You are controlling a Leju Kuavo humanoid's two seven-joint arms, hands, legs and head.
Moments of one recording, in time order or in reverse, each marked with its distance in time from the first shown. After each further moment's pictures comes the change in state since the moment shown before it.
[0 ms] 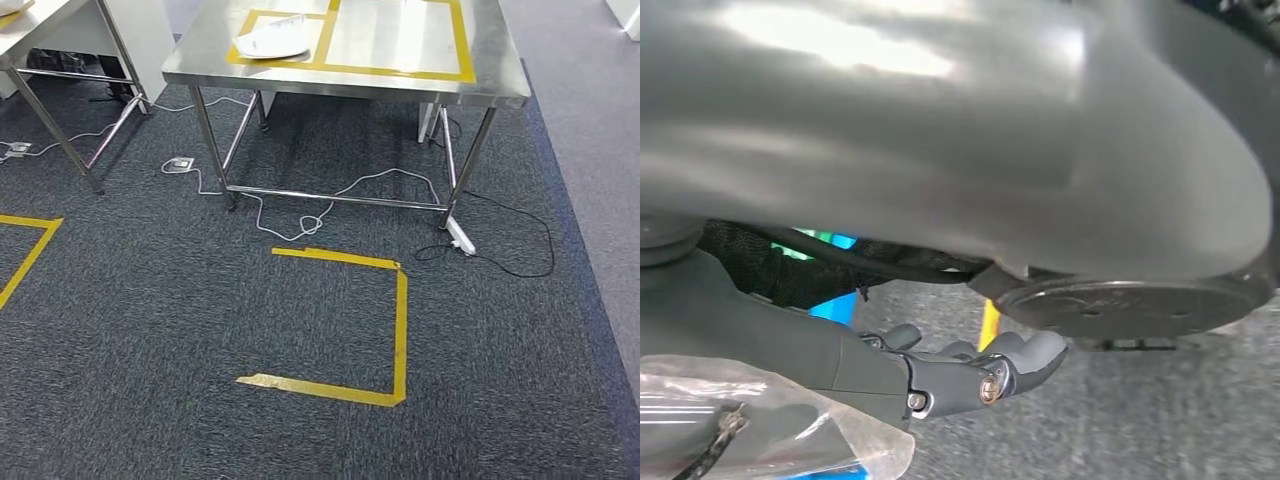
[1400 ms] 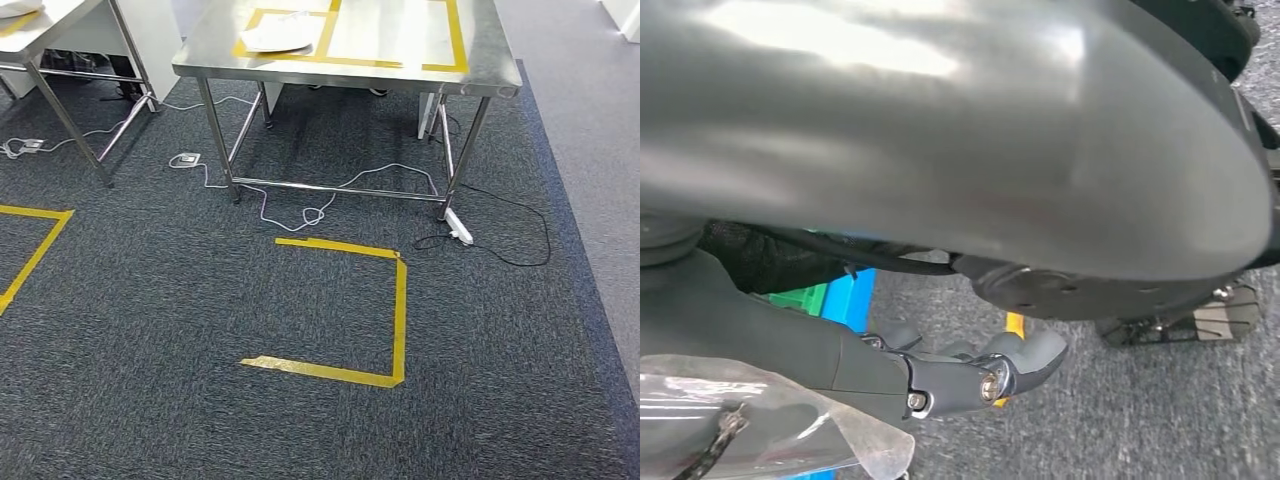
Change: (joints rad) left arm -0.065 -0.006 -0.180 0.090 0.236 0.042 -0.016; right arm 0.002 0.002 -0.025 0.027 -0.035 0.000 -0.026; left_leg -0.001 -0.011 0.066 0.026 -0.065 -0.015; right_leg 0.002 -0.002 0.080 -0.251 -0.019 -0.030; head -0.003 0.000
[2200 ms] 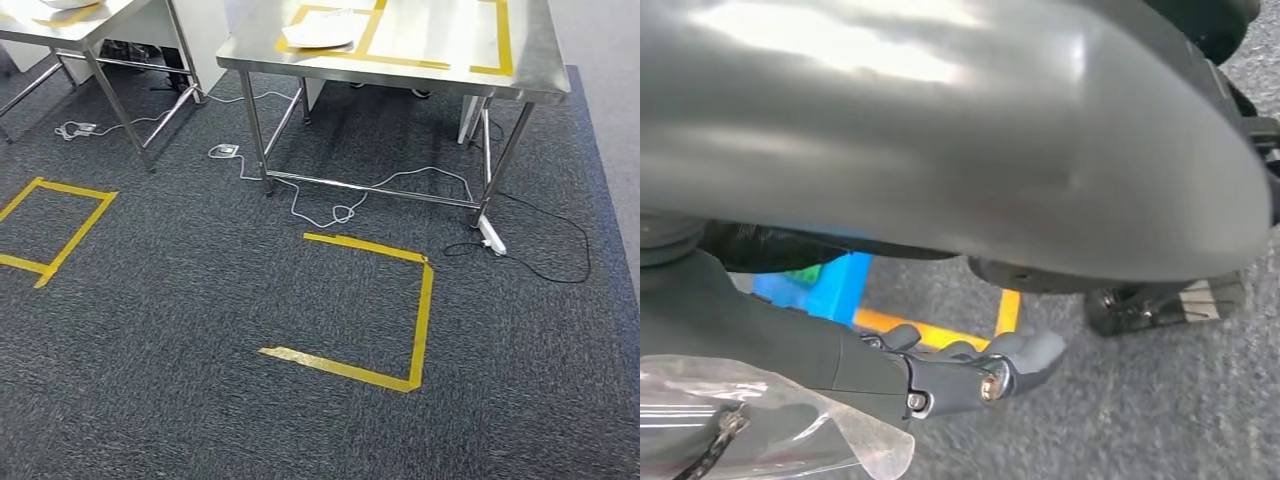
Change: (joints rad) left arm -0.020 -0.005 -0.052 0.039 0.049 0.010 -0.015; right arm 0.014 0.020 -0.055 0.002 0.072 0.000 0.036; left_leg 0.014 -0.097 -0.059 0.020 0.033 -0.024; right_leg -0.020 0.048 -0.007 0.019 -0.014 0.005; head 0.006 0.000
